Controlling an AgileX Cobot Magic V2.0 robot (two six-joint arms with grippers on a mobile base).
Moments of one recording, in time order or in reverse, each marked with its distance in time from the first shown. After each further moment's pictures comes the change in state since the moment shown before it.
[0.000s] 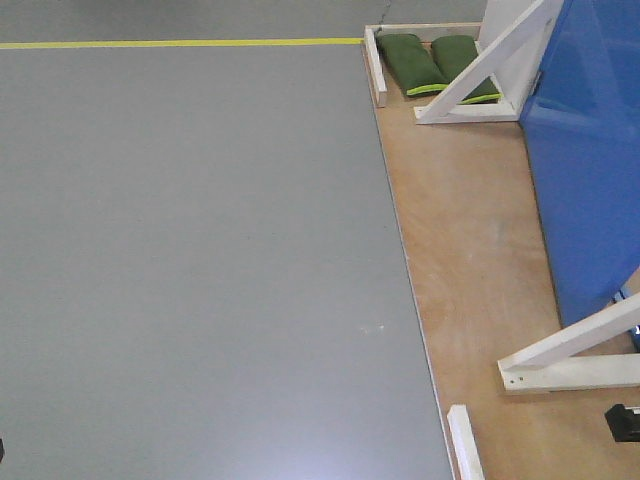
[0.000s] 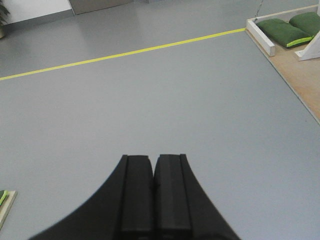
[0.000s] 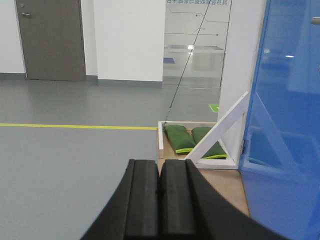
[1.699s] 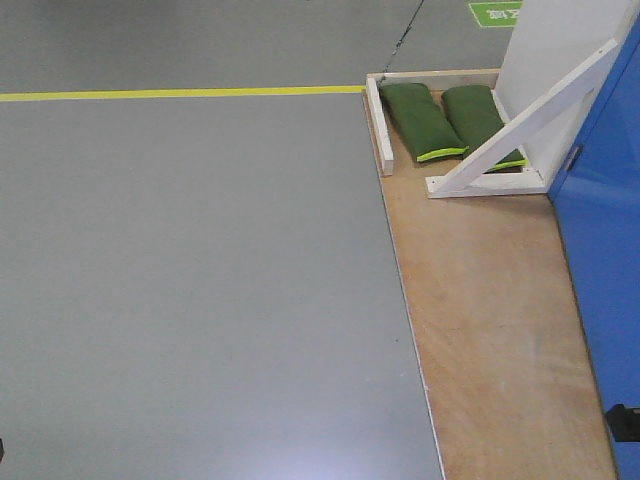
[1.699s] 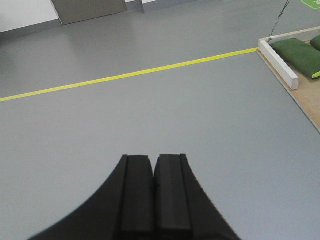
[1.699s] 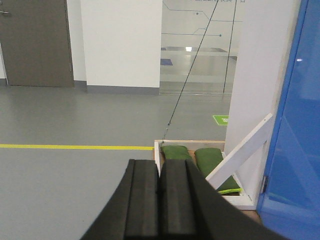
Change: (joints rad) left arm 0.000 0.000 0.000 0.000 0.000 0.000; right arm 0.000 0.000 0.000 0.000 0.000 0.000
